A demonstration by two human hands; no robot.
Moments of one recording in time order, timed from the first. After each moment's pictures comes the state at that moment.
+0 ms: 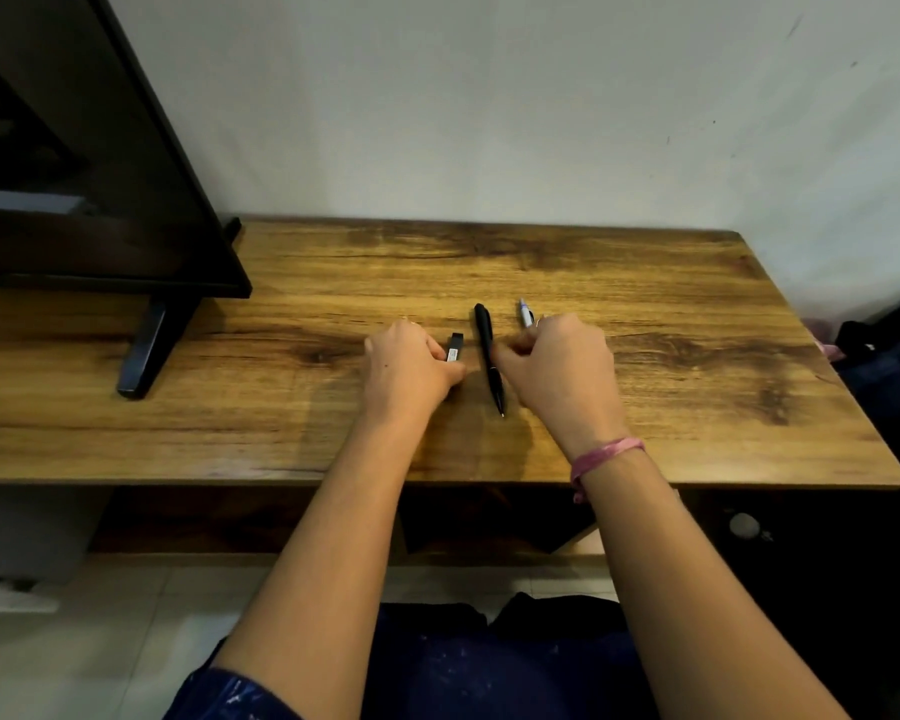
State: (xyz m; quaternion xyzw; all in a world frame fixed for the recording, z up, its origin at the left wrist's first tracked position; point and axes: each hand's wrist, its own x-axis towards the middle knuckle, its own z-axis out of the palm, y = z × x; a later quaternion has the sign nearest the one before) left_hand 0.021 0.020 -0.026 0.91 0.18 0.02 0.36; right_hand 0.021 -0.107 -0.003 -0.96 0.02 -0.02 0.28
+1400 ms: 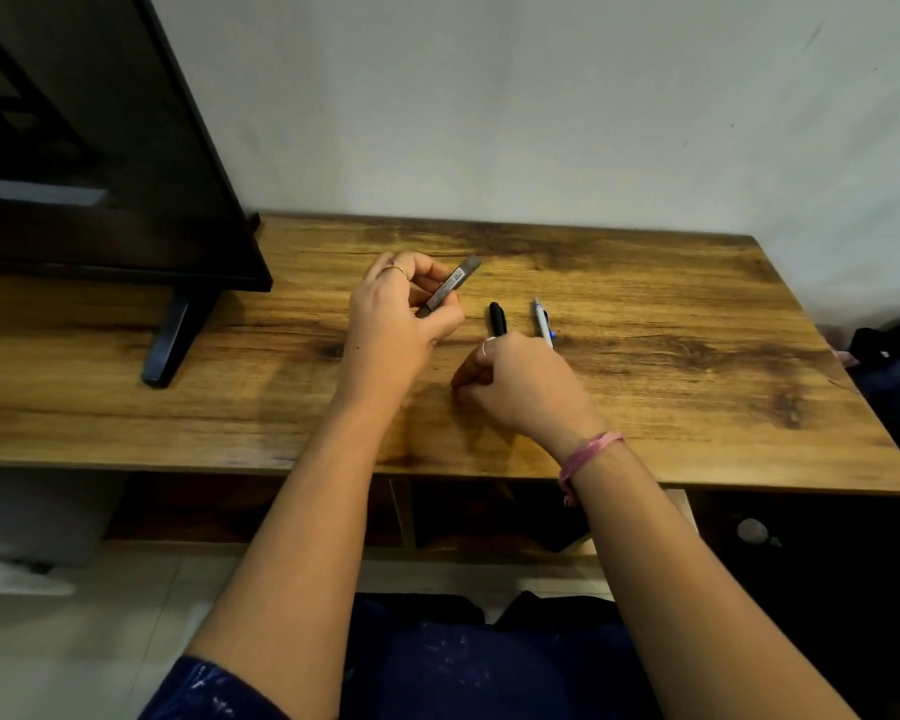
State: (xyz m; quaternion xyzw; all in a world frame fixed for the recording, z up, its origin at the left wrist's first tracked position) left_hand 0.018 0.048 -0.006 0.86 0.01 0.22 0.45; right_hand 0.017 -0.084 -0.008 -0.96 -0.13 0.09 0.21
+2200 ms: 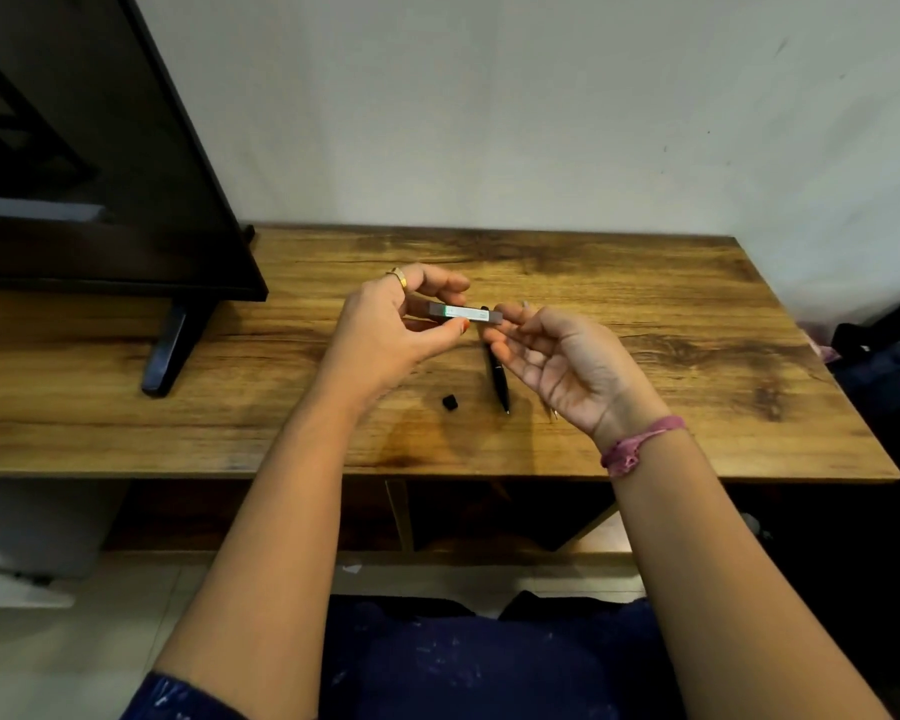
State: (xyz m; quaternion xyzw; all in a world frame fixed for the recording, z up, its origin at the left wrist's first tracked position) left_hand 0.002 0.057 0.015 0.81 -0.08 0.09 0.57; right_hand 0.021 -0.116 0.015 -0.46 0.15 0.21 0.85
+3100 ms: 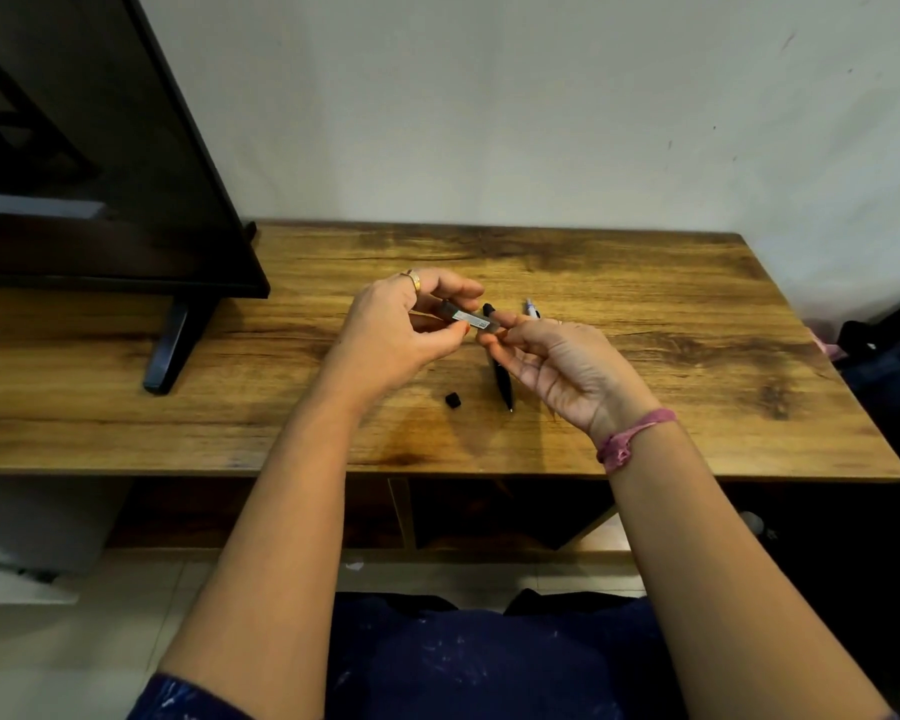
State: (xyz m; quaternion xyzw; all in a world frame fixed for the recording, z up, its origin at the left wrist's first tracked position) left_hand 0.003 0.057 0.012 0.82 -0.12 0.10 0.54; right_hand 0.021 -0.114 0.009 -0.46 0.15 0.22 0.85
